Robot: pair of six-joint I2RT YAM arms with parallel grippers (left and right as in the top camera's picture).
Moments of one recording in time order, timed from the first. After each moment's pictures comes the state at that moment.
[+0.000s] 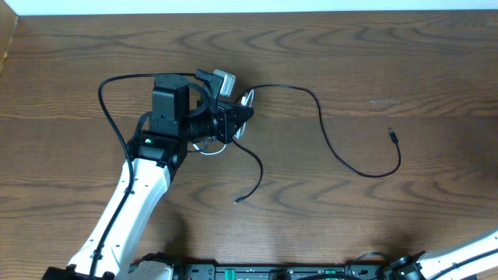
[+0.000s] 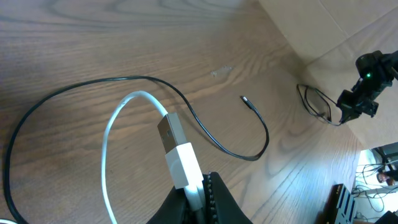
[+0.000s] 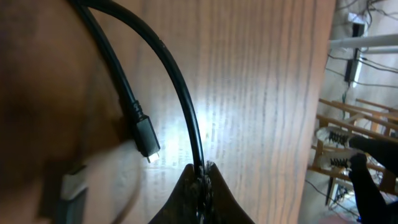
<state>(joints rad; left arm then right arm) -0.21 1.32 0.94 -0.26 0.74 -0.17 -1.03 2.23 1.69 -1.04 0.59 0.48</state>
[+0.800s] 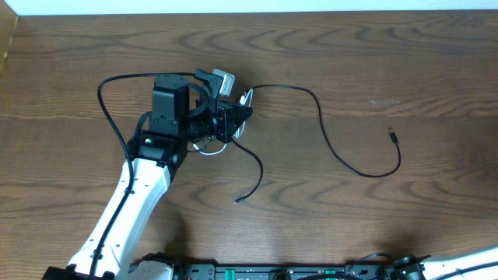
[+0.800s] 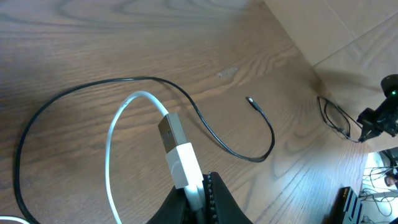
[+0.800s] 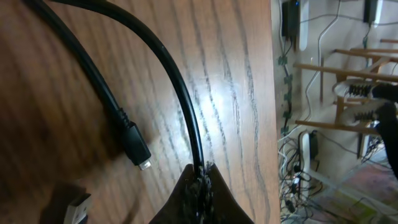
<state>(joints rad) -0.21 1.32 0.94 -0.26 0.72 -0.17 -1.20 2.23 1.69 -1.06 0.54 0.54</state>
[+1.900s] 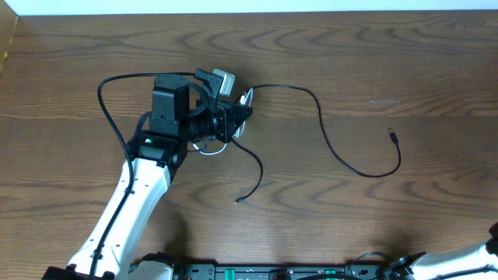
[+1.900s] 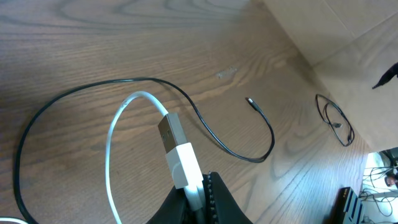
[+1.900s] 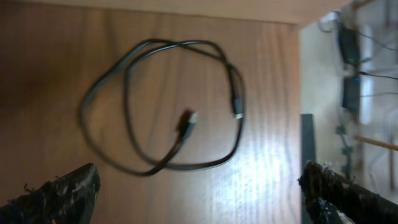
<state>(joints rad) -0.21 1.32 0.94 -0.26 0.72 -0.17 -0.99 1.86 1.69 -1.06 0.38 0.48</state>
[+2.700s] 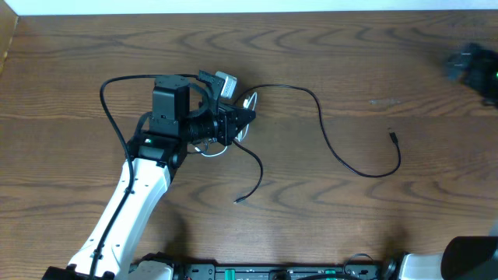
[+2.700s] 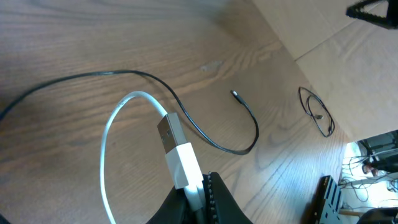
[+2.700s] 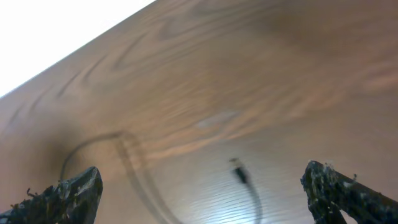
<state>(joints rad) -0.21 1.32 0.94 -0.28 0.79 -0.17 -0.33 1.57 1.69 -1.06 -0.32 0.15</state>
